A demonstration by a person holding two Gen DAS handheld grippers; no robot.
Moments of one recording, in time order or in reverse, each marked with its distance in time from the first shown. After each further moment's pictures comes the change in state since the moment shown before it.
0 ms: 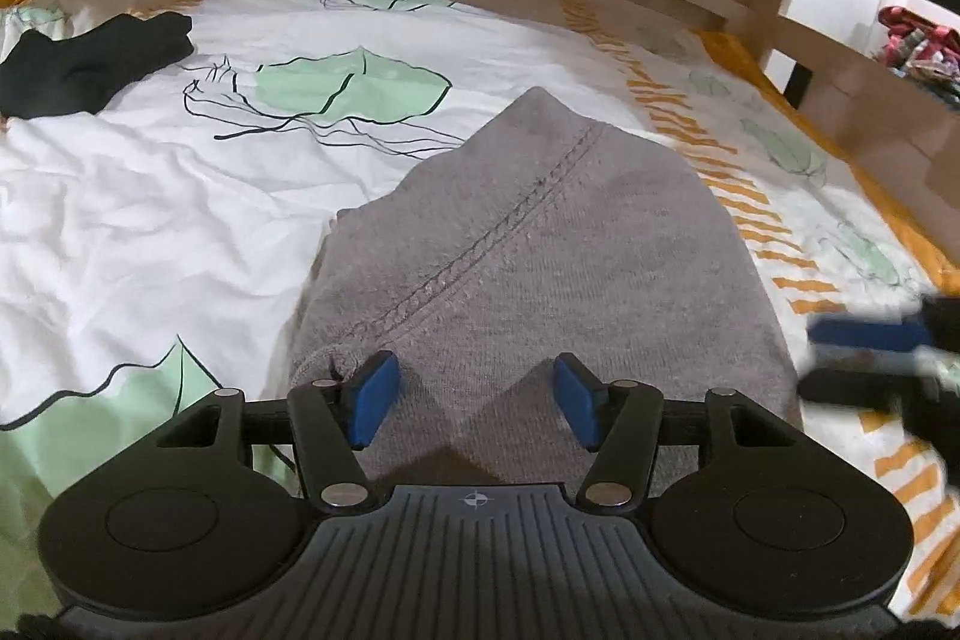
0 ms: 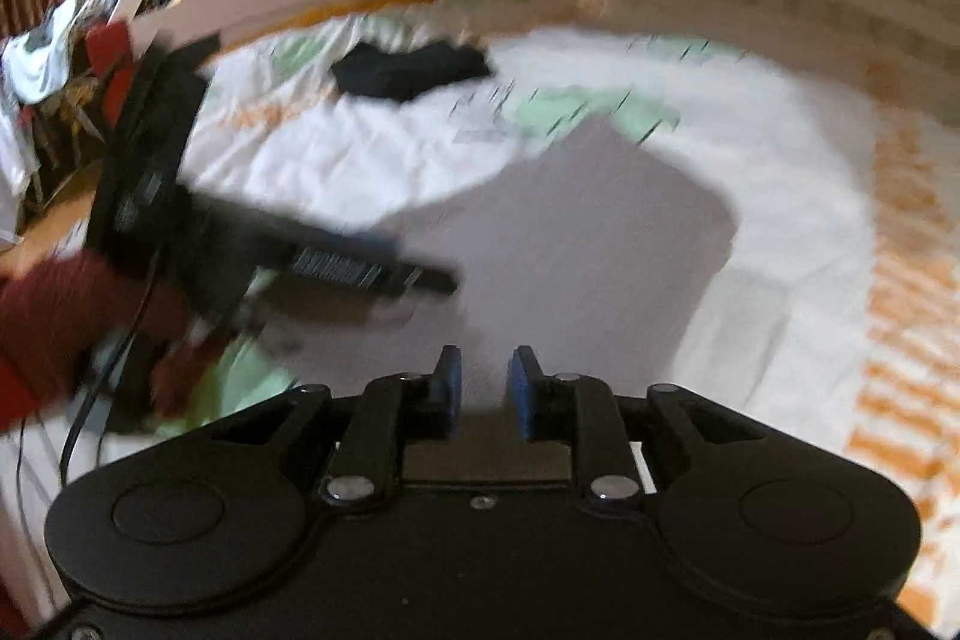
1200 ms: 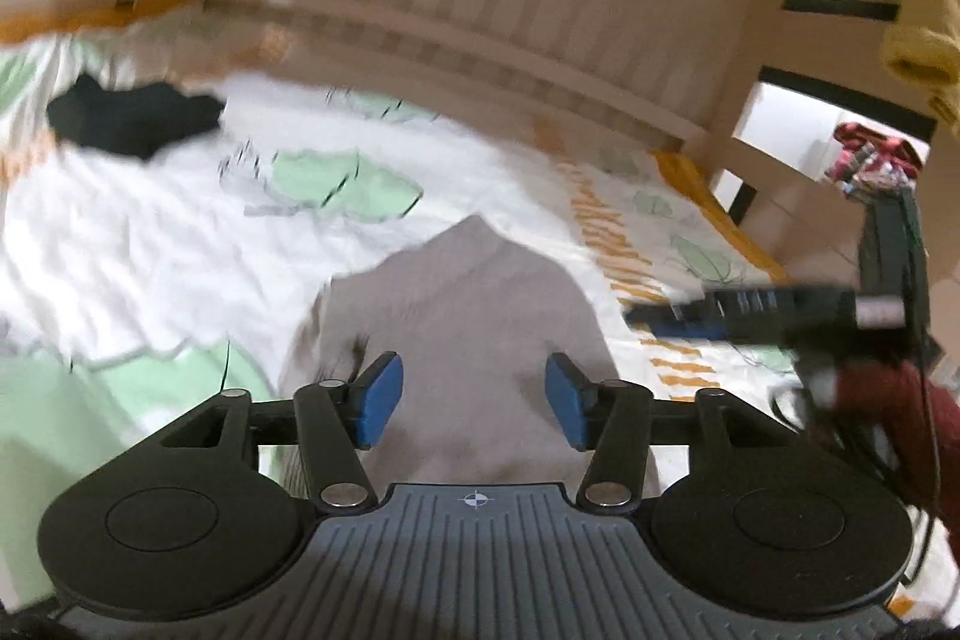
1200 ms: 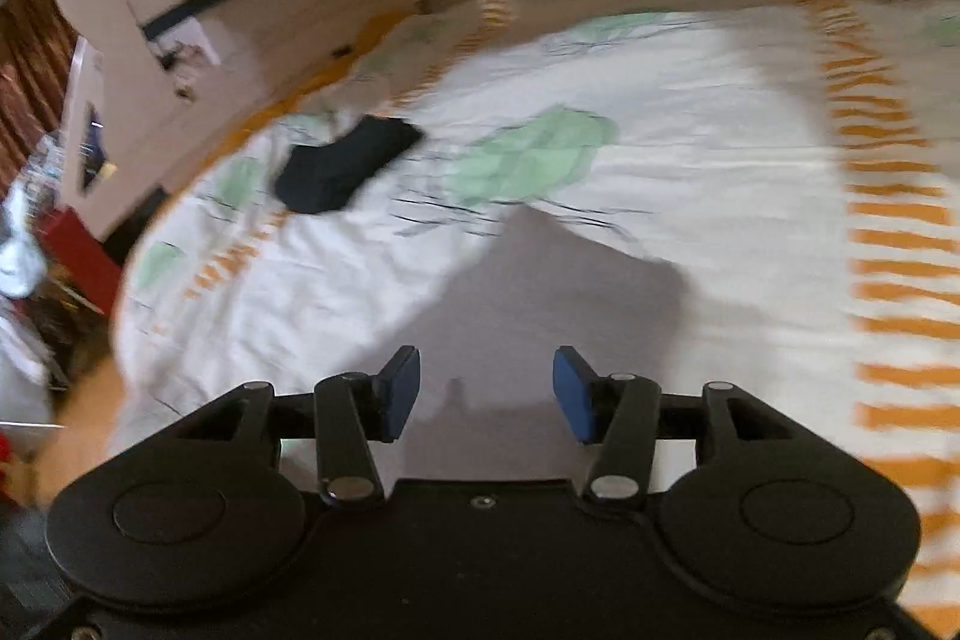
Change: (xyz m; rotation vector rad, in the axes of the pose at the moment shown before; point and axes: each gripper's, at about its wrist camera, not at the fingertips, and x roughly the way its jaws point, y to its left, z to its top) left arm -0.120 -0.026 -0.021 -0.076 -0.225 -0.058; right arm -0.001 -0.066 0.033 0.353 0.025 0.004
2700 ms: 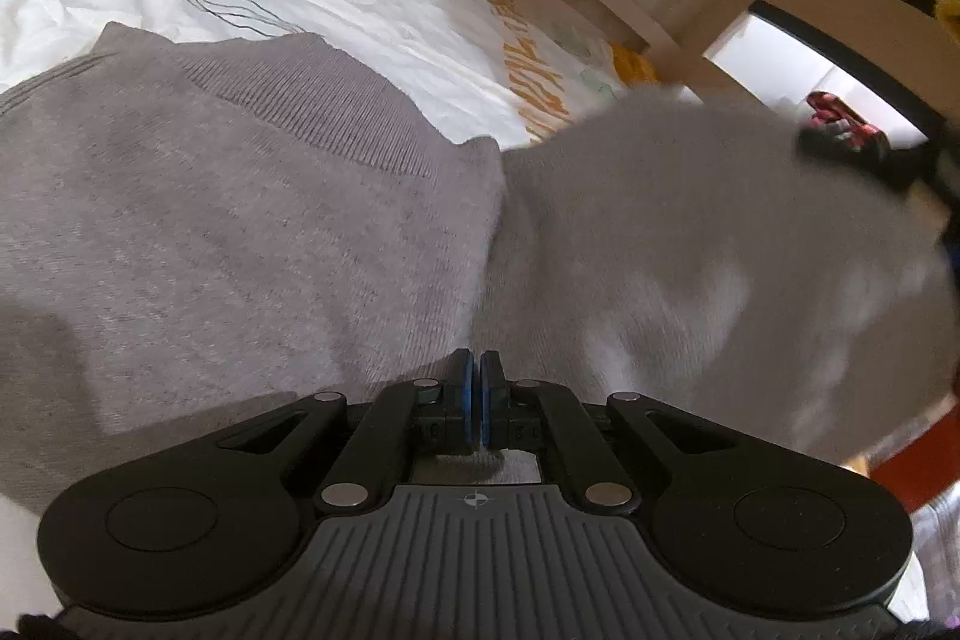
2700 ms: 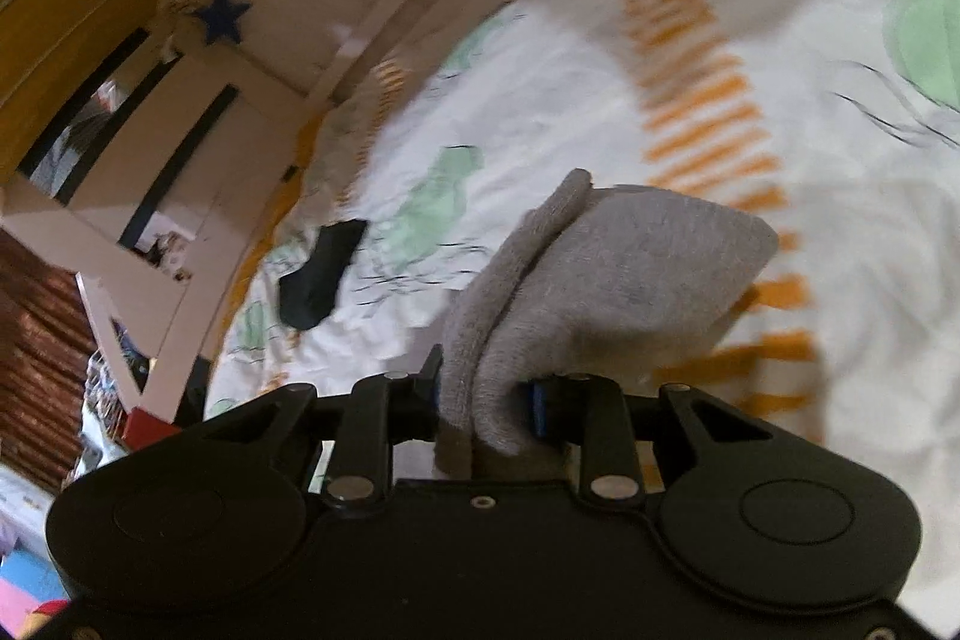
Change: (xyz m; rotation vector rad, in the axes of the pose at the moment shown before) left arm 0.154 -0.049 -0.047 -0.218 0.277 -0.224; right arm -0.059 -0.122 0.023 0.461 -0.009 0.191
